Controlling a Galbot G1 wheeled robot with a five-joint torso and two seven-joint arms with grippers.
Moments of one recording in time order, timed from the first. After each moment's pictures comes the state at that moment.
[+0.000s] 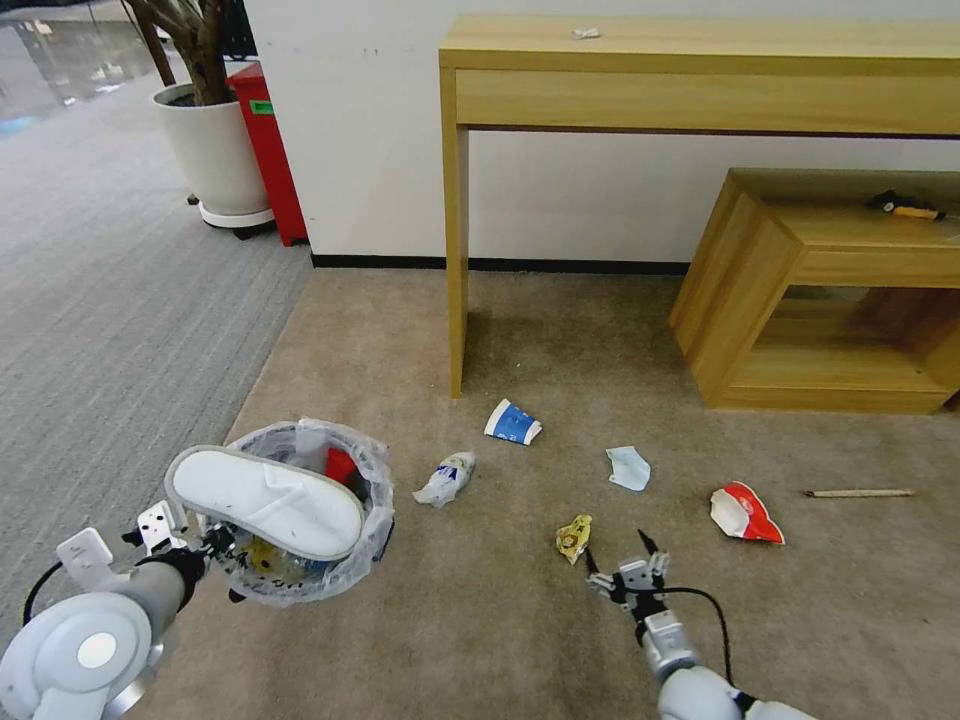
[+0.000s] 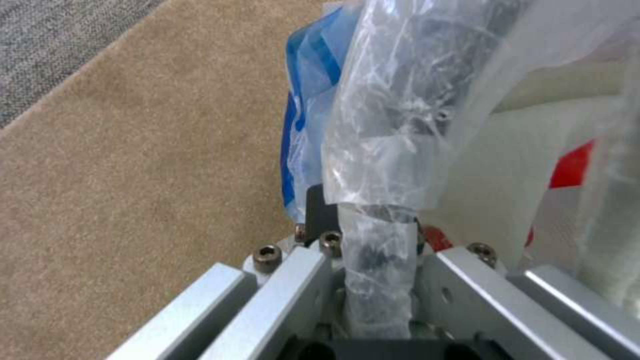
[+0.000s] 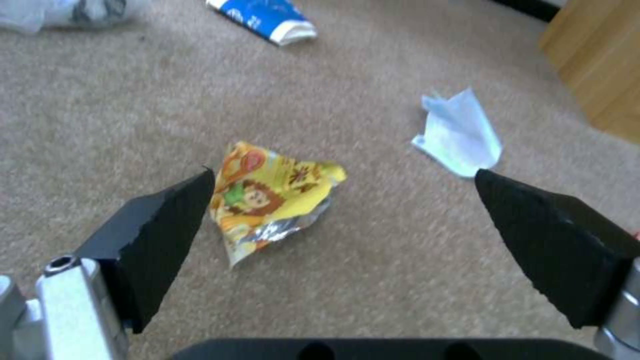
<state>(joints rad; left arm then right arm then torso) 1.51 -1.19 -0.87 -2.17 -1.24 0.72 -0.62 -1.01 0.86 -0.50 1.39 0.47 0.28 0.64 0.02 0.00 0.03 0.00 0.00</state>
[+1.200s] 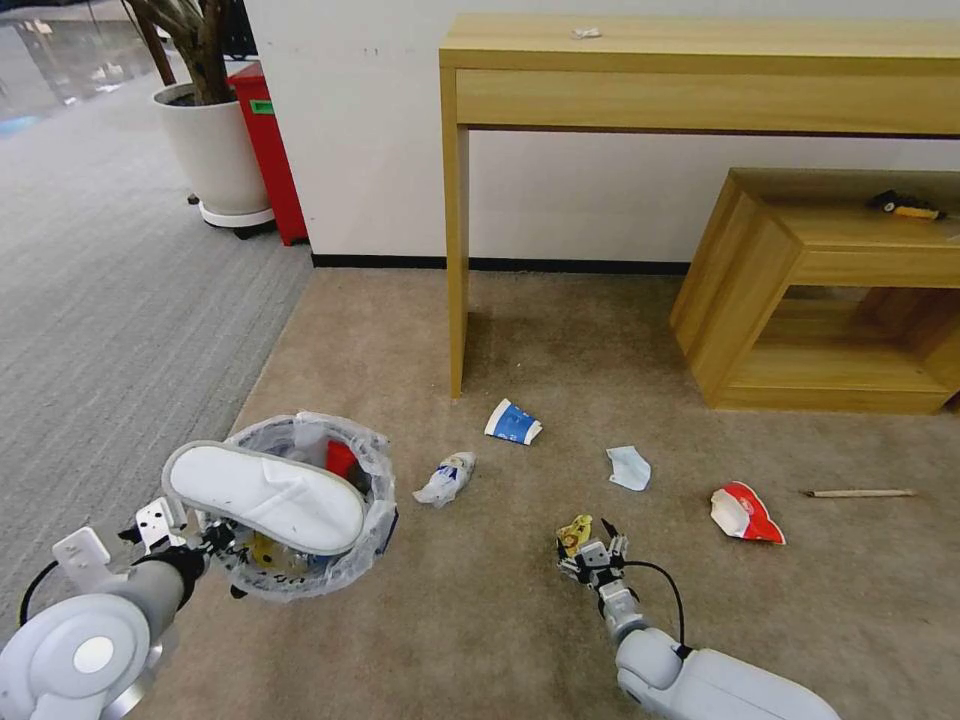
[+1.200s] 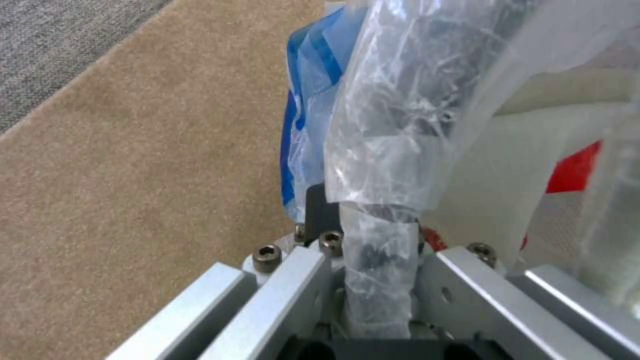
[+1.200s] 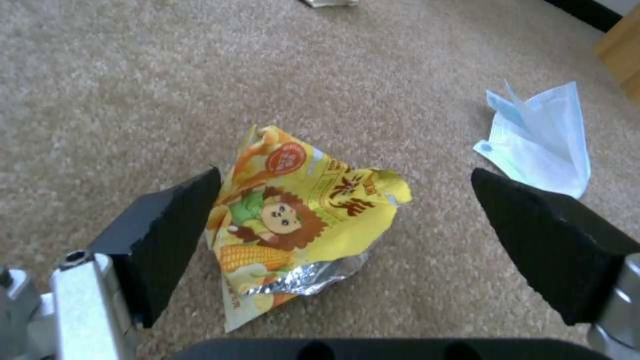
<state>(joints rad) 1.53 -1.19 -0.87 -2.22 -1.23 0.72 -0.61 -0.77 1.01 -0.71 1.05 0.54 0.32 0.57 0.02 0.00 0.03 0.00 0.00</state>
